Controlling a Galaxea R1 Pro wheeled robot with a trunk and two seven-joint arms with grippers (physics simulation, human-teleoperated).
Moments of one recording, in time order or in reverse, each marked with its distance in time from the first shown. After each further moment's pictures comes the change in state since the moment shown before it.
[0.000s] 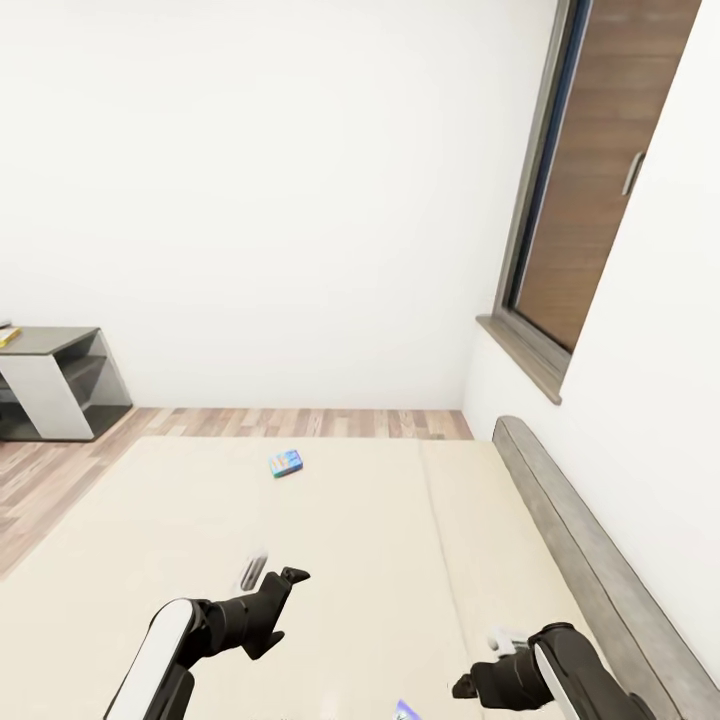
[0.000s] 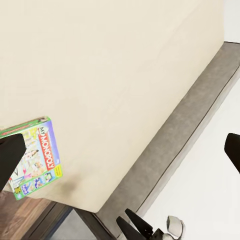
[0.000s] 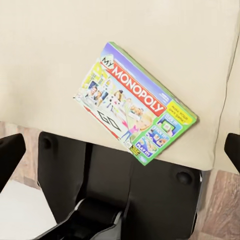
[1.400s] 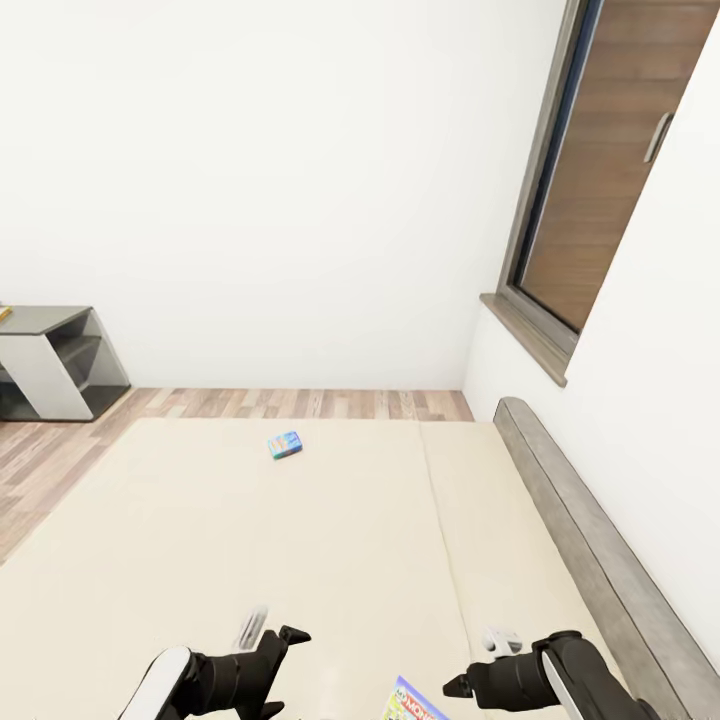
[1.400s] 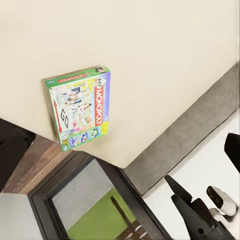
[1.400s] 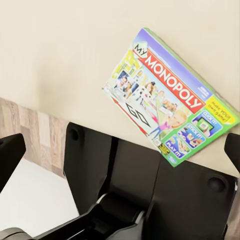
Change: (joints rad) left arm 0.001 0.079 -0.017 0.331 -0.008 0.110 -0.231; right arm 0.000 -0.020 -0.001 0.044 0.004 -0.096 0.177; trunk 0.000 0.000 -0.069
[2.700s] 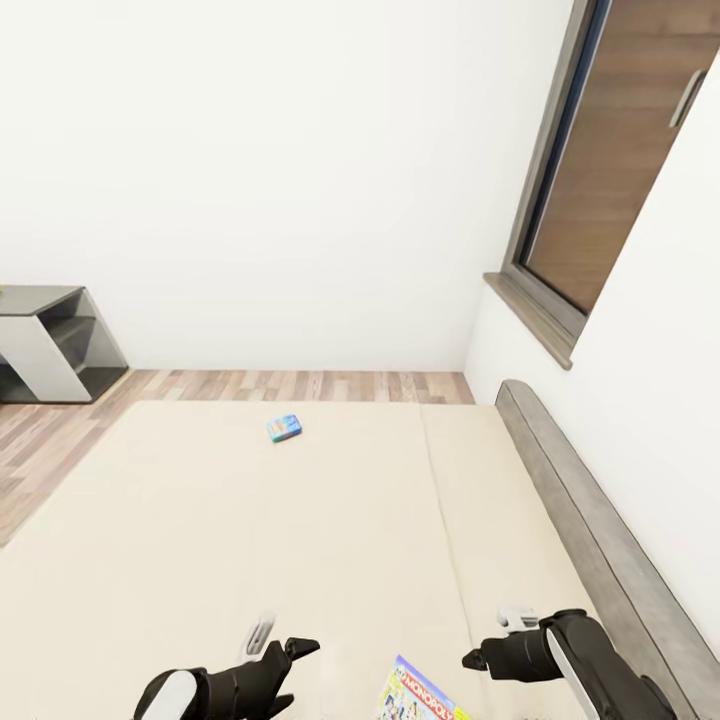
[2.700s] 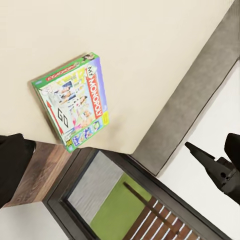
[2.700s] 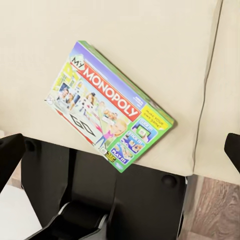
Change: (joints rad) left arm 0.000 0.072 -0.133 0.122 -0.312 -0.007 -0.563; right arm -0.037 -0.026 -0.002 -0.032 -0.004 0.001 -0.159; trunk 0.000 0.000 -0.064
